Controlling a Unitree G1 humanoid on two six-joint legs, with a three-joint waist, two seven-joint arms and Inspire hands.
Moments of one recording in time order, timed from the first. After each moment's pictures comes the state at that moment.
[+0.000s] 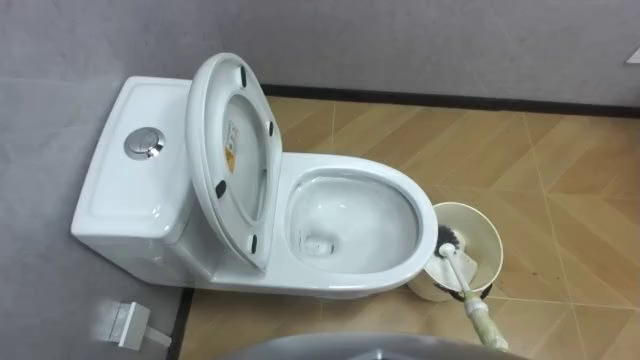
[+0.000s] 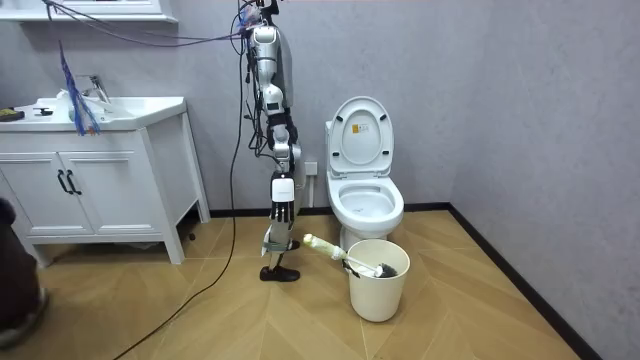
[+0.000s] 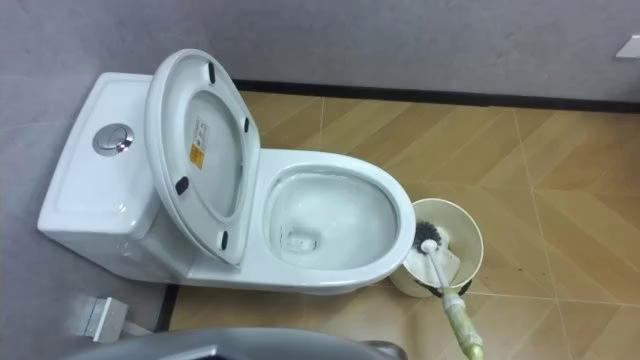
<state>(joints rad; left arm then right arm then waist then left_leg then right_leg) 0.21 0.15 0.07 1.12 0.50 0.19 -0.05 0.09 -0.21 0.00 1.35 -0.13 0.21 0.01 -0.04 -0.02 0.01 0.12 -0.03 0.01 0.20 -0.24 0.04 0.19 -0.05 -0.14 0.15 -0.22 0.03</state>
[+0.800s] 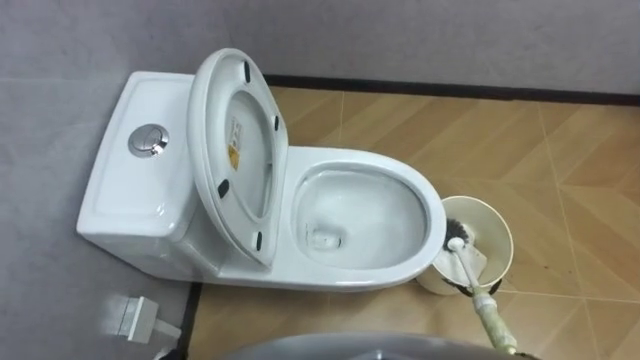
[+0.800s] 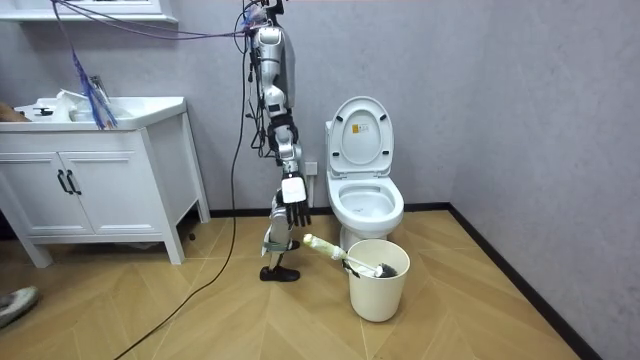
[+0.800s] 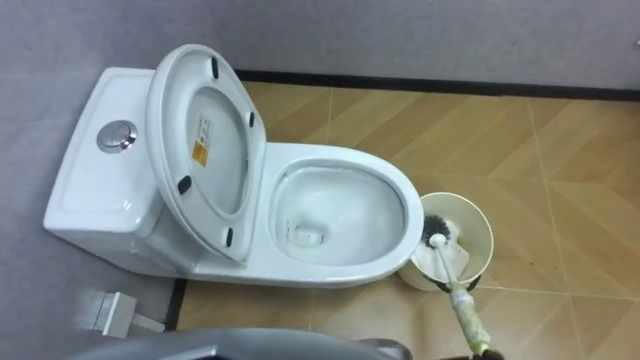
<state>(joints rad) 0.18 0.16 0.08 1.12 0.45 0.11 0.05 0.10 -0.22 -0.15 1.21 0.02 0.05 -0.27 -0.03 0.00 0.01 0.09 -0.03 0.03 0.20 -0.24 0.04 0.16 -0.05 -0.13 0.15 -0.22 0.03</state>
